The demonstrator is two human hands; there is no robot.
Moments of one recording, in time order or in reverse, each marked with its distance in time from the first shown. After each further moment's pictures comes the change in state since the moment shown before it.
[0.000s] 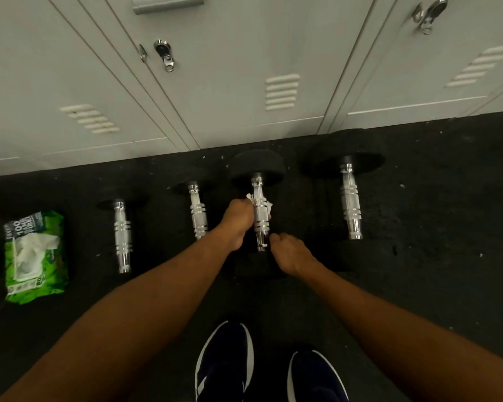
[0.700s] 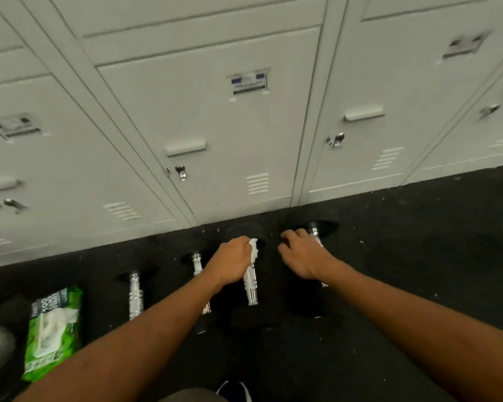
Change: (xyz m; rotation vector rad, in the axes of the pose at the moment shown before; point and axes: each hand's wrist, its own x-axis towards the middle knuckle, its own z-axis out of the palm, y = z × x) left_hand -0.118 0.095 -0.021 0.811 -0.015 0.470; right_hand -0.083 0.014 -0.138 0.270 0.262 0.100
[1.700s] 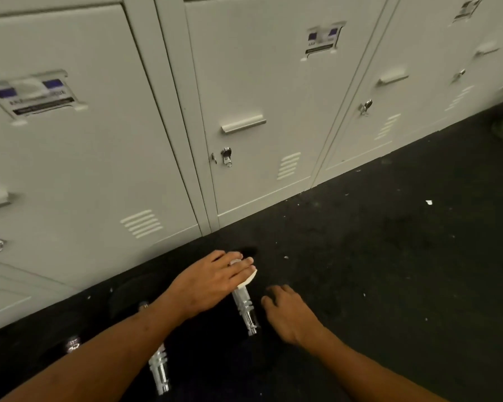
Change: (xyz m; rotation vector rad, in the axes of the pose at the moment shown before) left_hand 0.130 0.066 0.091 1.158 -0.032 1.061; right_hand 0.001 0.144 0.029 0.232 0.086 0.317
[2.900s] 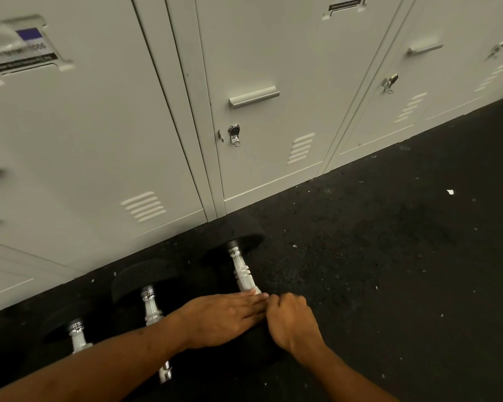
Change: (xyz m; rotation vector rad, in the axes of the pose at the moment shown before) left_hand -0.014 0.049 0.061 -0.252 0.071 0.299; right_hand 0.015 0.011 0.045 0.083 0.124 0.125
